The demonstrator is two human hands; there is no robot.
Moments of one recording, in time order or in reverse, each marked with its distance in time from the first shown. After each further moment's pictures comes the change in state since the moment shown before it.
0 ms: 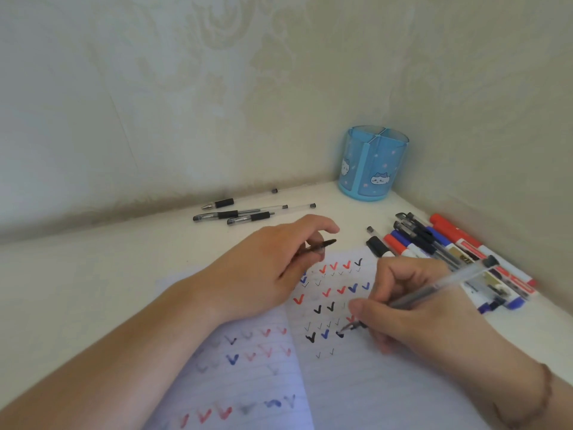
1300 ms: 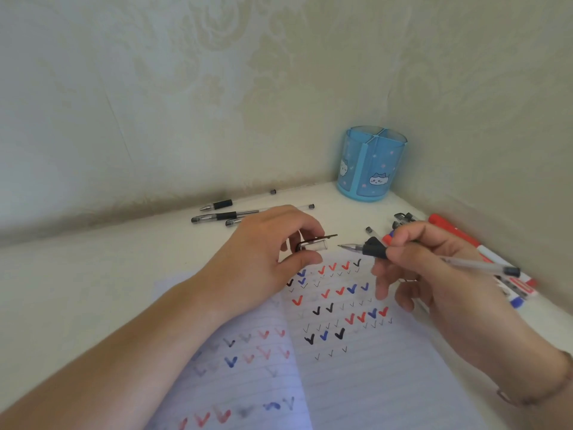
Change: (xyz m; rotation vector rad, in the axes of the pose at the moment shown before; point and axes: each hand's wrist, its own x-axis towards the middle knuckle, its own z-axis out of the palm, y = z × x) left_hand 0.006 -0.007 0.001 0.072 0.289 0.083; right_hand 0.014 -0.009 -0.015 0.285 0.185 0.029
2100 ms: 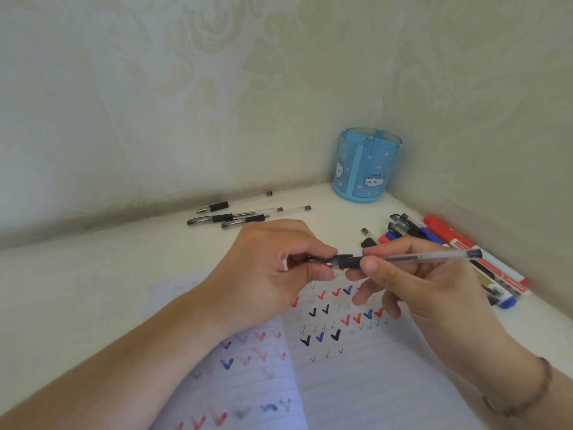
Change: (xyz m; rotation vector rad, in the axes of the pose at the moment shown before) left_hand -0.004 0.011 0.010 -0.223 0.102 0.093; right_hand -0.007 0.008 0.007 -0.095 0.022 -0.128
